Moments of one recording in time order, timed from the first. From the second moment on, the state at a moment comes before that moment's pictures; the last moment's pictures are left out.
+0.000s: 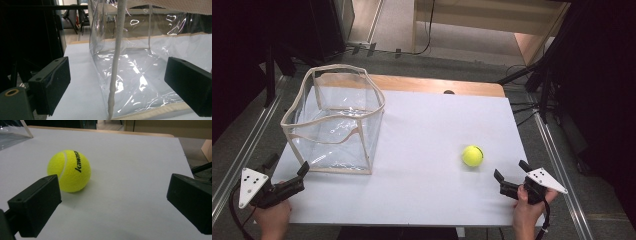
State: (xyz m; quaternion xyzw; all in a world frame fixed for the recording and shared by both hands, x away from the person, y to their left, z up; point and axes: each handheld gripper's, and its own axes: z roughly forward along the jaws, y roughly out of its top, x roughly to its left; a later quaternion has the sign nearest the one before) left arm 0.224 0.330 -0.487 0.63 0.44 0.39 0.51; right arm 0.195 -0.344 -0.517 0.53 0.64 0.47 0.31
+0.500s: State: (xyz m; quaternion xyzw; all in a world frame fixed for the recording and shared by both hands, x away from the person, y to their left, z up) left arm 0.223 0.328 -0.488 0.63 0.44 0.40 0.50; right arm 0.201 -0.351 -0.504 0.54 0.63 0.45 0.32
